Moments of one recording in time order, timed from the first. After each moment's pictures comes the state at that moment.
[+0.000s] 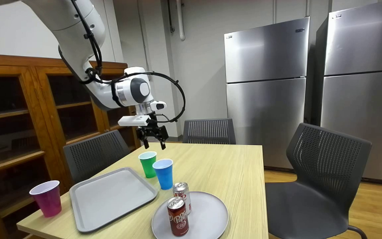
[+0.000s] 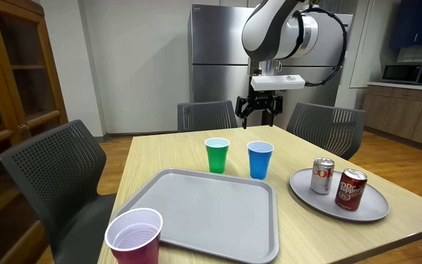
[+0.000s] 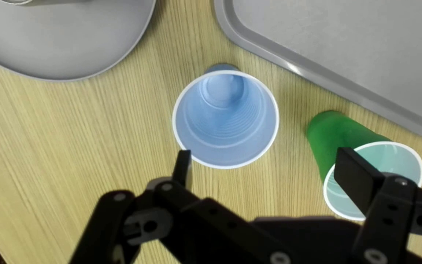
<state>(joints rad) 0.17 0.35 -0.06 -2.00 -0.09 2.46 0.26</state>
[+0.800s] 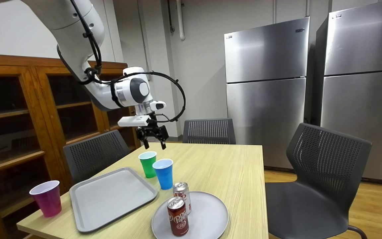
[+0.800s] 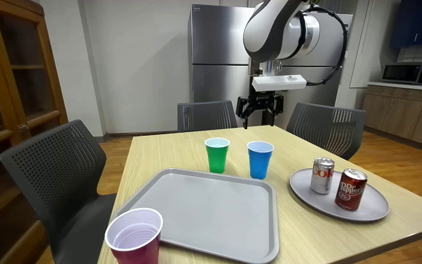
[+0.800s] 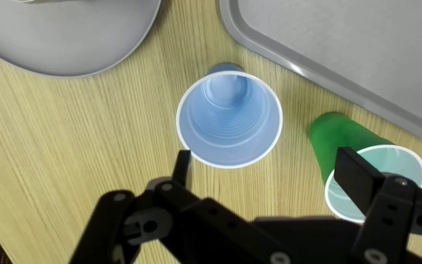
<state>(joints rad) 0.17 0.35 -0.06 -2.01 -0.12 2.47 0.26</state>
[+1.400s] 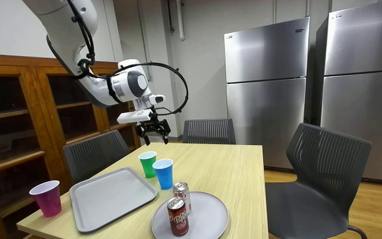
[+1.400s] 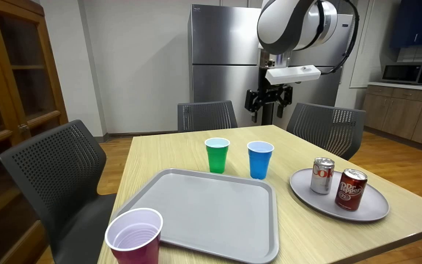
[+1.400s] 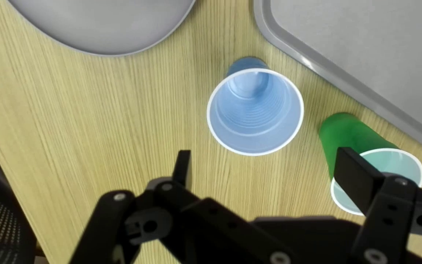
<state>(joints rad) 0.15 0.24 -0.06 -2.11 -0.20 2.51 0.21</state>
